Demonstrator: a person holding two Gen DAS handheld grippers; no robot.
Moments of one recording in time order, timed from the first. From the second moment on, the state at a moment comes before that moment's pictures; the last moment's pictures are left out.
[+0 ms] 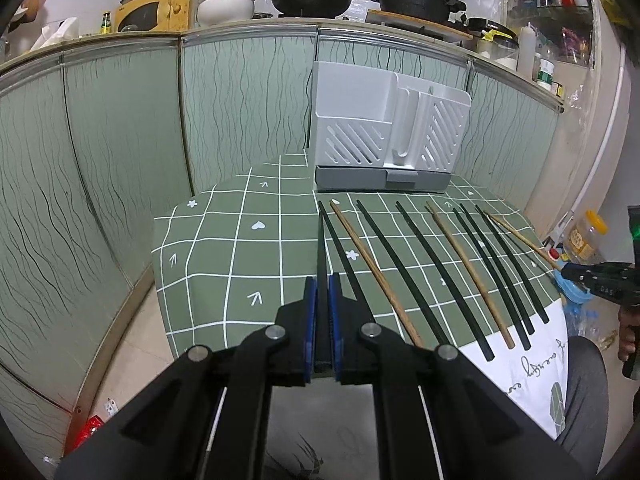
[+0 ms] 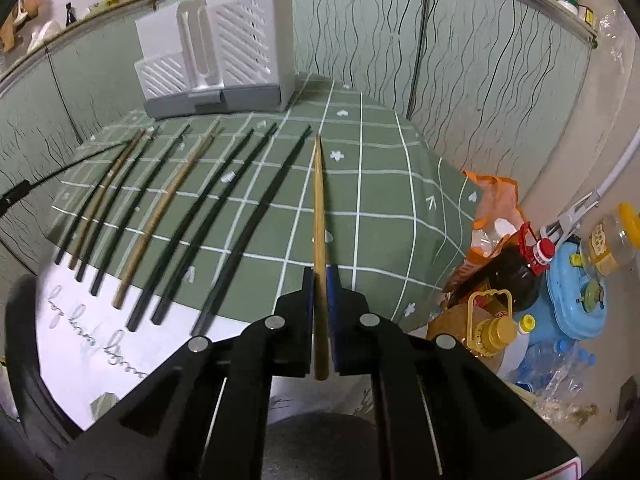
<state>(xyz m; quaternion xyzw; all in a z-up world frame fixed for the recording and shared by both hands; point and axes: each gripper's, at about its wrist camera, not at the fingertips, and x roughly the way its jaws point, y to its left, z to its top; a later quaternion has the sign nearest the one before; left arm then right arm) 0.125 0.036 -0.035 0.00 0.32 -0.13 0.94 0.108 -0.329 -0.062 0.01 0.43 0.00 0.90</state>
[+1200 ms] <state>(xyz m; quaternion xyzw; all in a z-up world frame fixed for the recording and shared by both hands) 0.159 0.024 0.071 0.04 0.25 -0.15 0.96 0.130 -0.318 0.105 -0.01 0.26 0.04 0.96</state>
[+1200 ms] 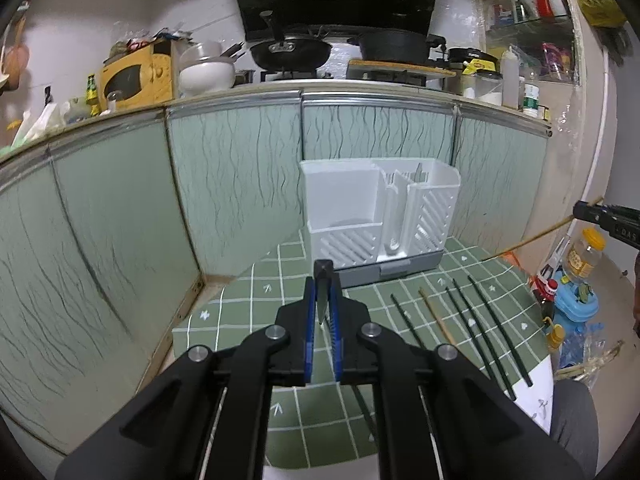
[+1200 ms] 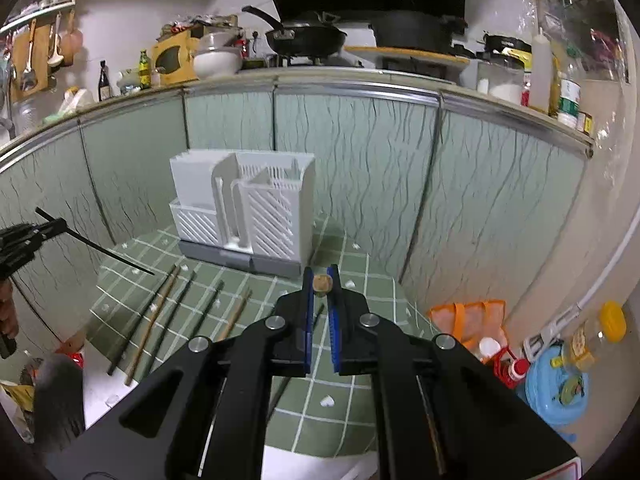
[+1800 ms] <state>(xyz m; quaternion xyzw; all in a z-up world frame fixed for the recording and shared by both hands) 0.206 -0.055 0.176 0.06 0.20 -0.23 0.95 0.176 -0.299 0.193 -0.02 0.23 0.09 0.97</state>
